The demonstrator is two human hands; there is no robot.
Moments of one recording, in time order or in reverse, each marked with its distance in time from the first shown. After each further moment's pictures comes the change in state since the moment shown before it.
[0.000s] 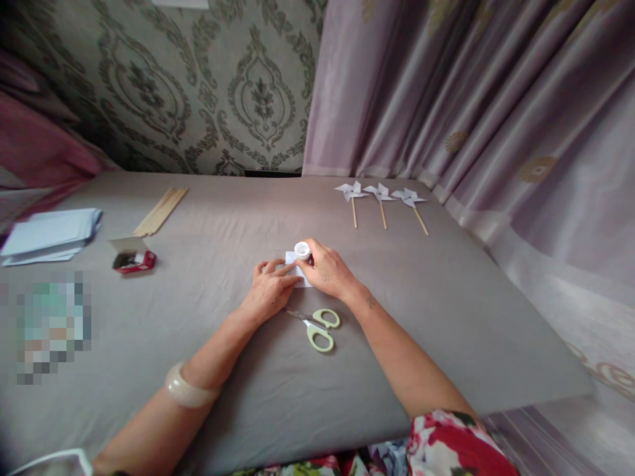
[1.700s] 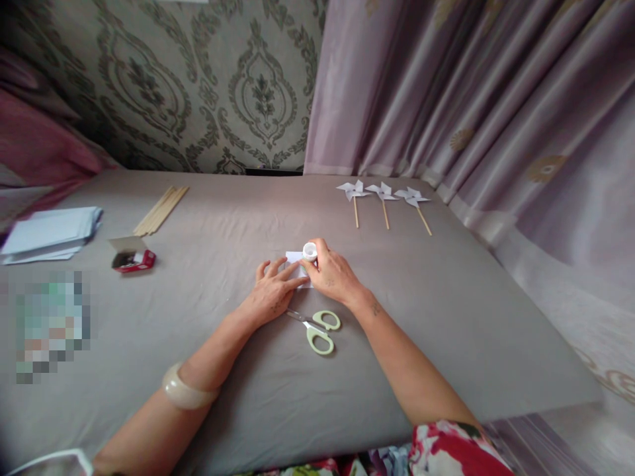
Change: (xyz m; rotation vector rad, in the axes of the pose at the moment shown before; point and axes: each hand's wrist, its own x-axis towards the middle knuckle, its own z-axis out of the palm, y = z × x) left_hand -0.002 0.002 0.002 -0.001 -0.066 0.028; right_hand -0.008 0.001 -0.004 0.037 -0.024 0.076
